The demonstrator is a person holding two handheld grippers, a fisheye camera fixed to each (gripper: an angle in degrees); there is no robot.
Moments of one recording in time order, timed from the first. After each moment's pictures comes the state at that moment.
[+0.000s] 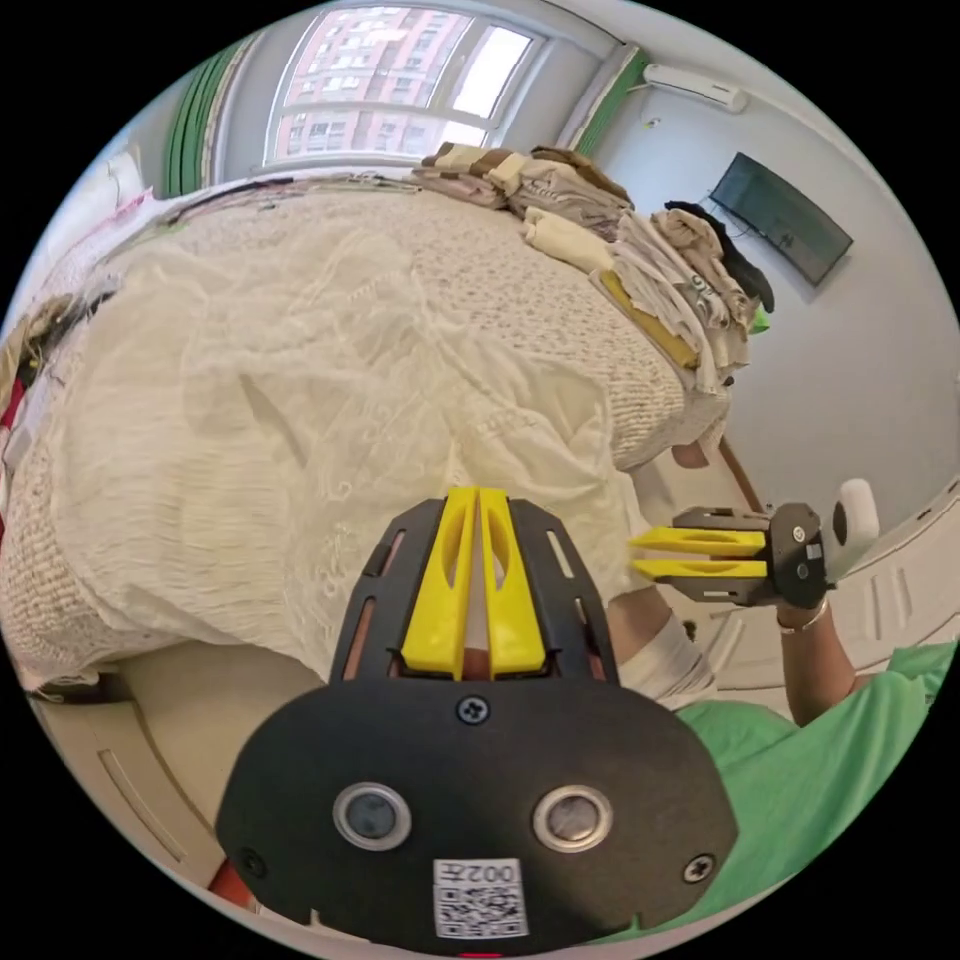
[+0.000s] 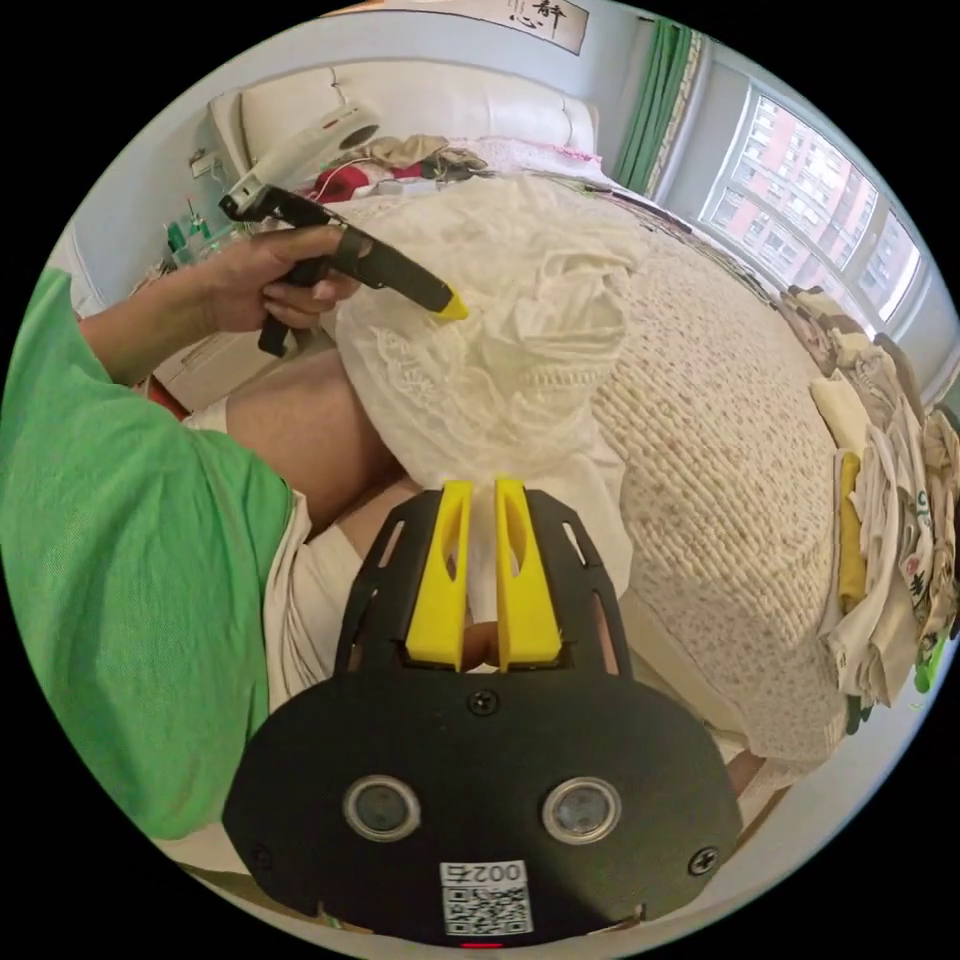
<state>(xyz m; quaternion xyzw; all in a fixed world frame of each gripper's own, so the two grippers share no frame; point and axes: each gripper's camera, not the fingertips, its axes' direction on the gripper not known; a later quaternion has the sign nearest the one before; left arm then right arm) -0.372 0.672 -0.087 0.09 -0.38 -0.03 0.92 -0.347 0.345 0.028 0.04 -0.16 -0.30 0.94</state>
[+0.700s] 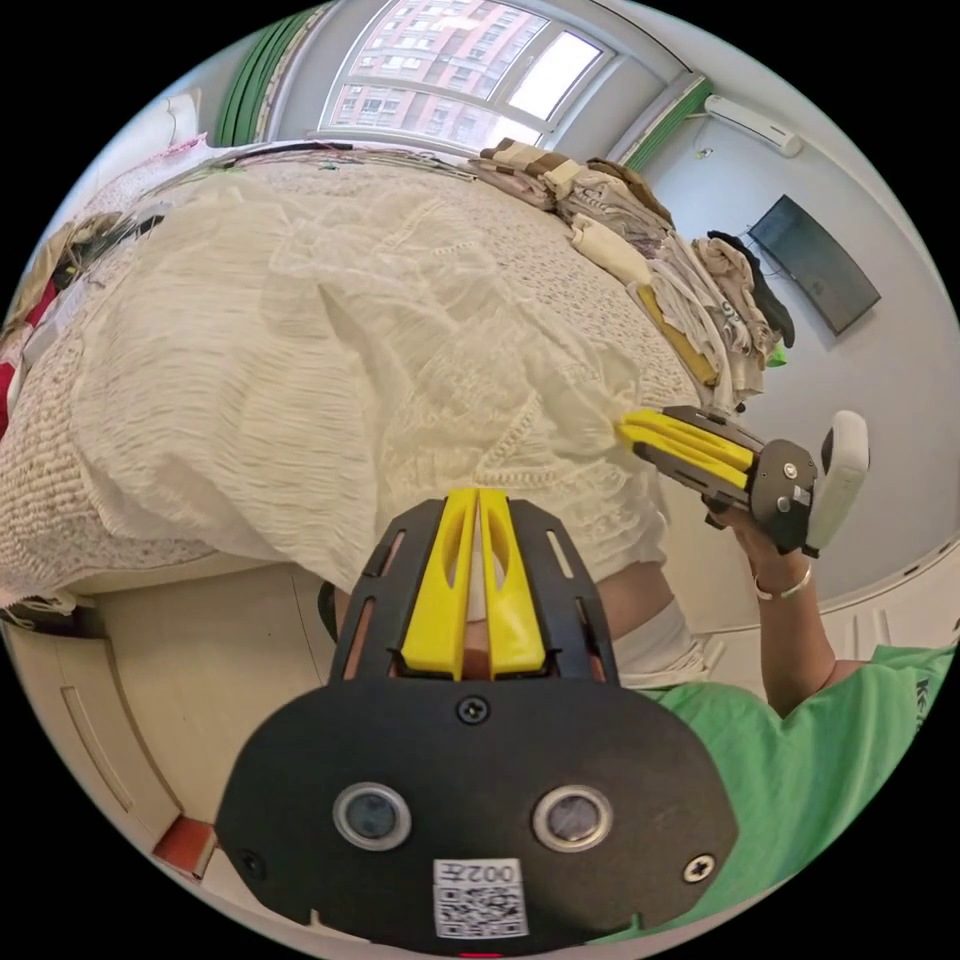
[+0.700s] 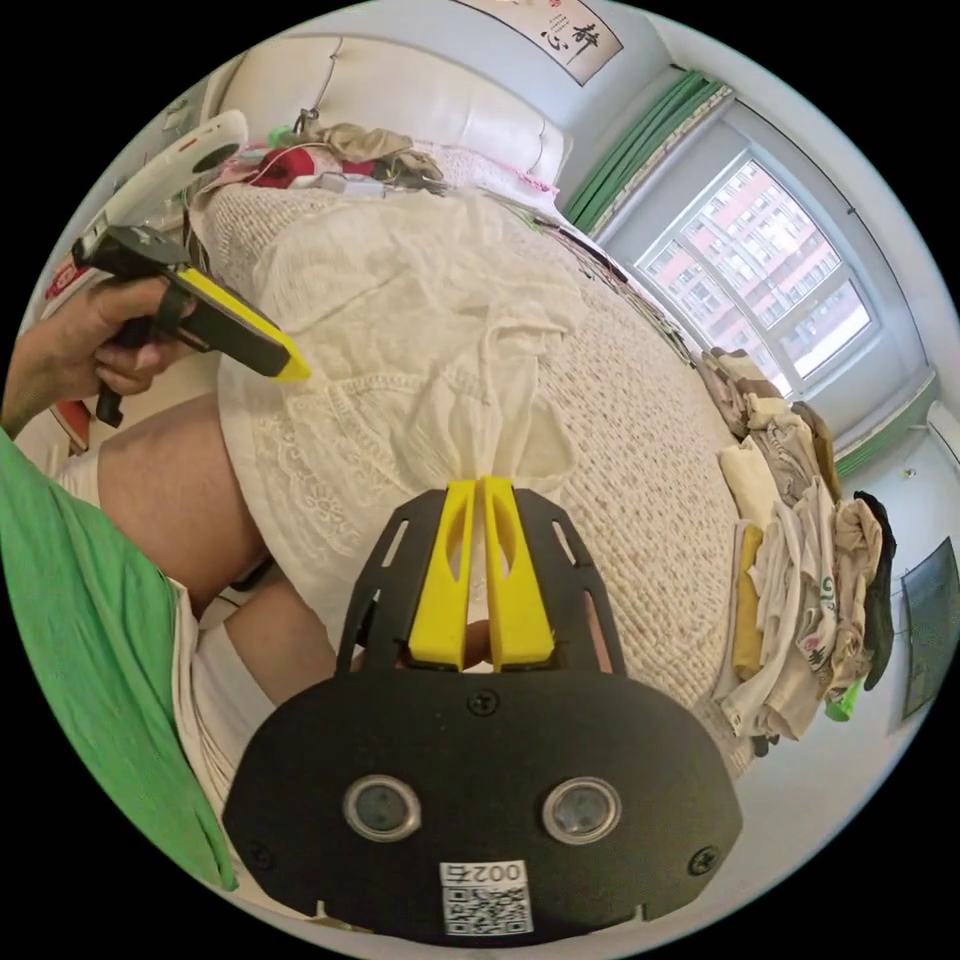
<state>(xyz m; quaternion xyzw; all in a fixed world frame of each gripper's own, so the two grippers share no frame) -0.387 0.710 -0.123 0.12 -0.38 -0.08 0.91 -0.427 0.302 0.019 0.12 -0.01 -0.33 0.94</state>
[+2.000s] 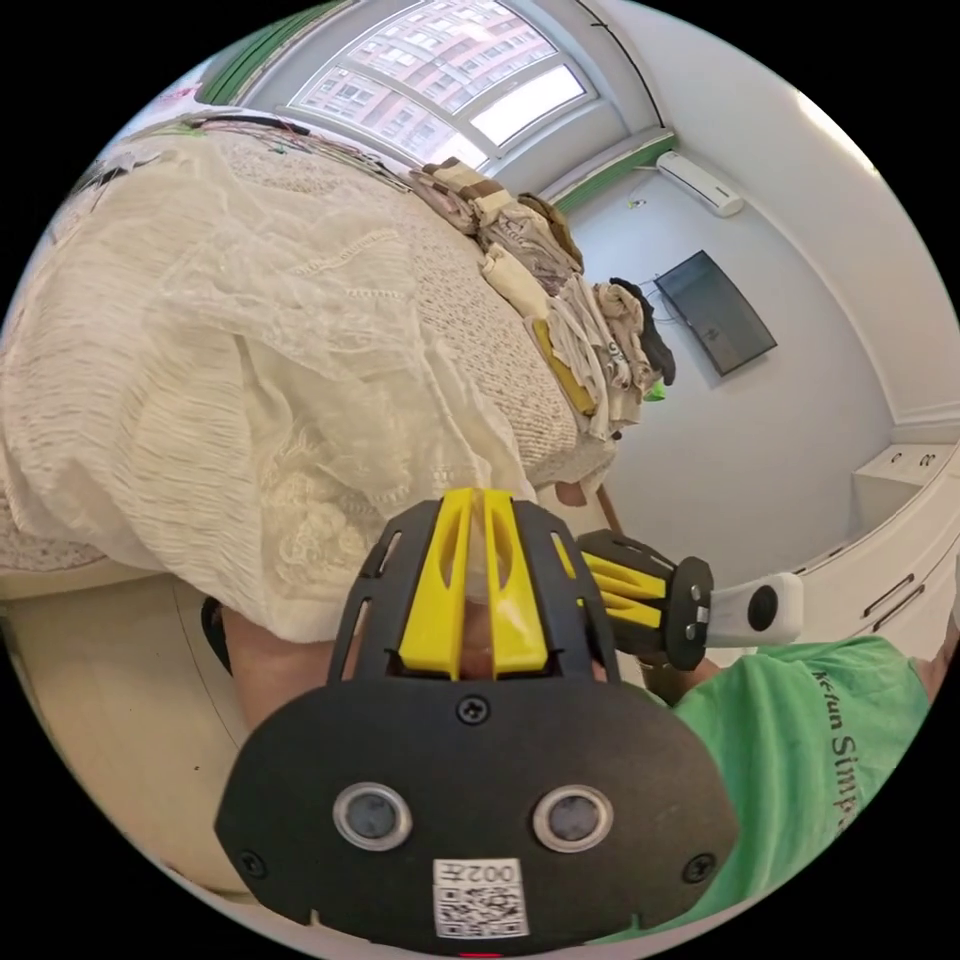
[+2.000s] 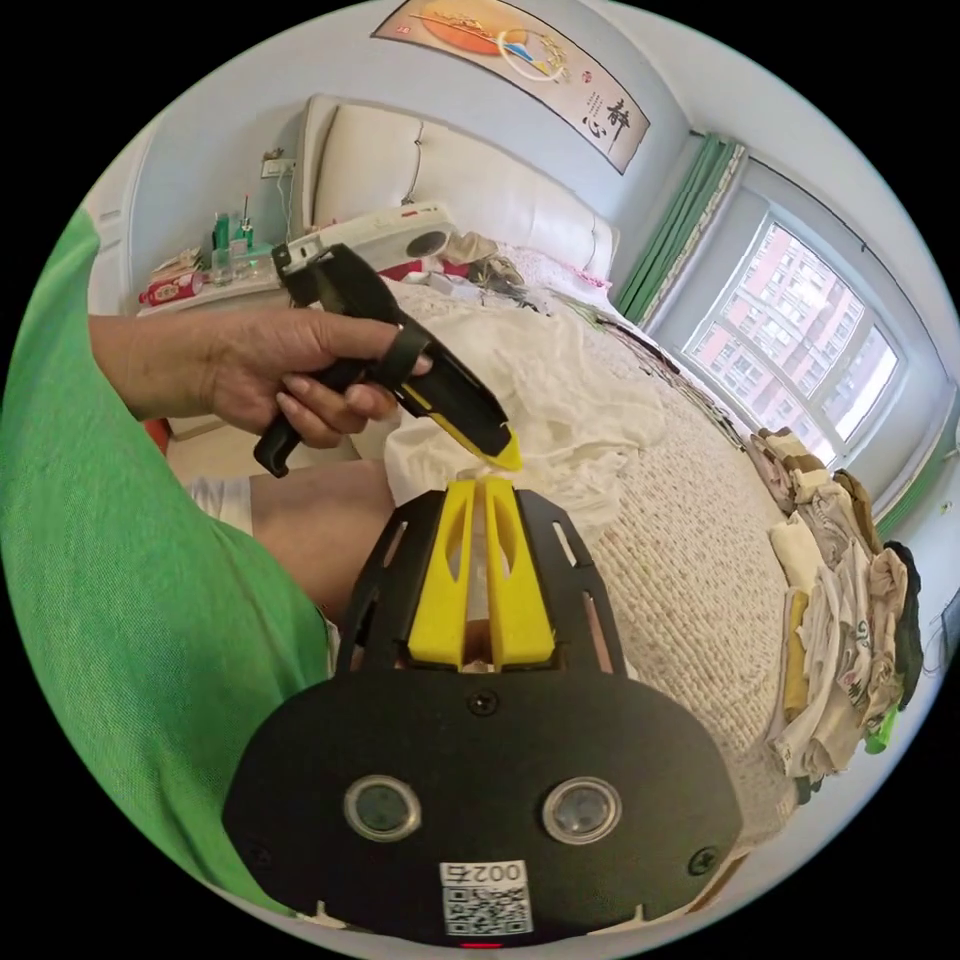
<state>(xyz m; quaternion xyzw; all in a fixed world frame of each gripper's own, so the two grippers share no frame) -0.364 0.741 -0.158 0.18 -0.22 -0.06 0.96 -0.490 0.350 -0.028 0.22 -0.12 -0.36 0.90</state>
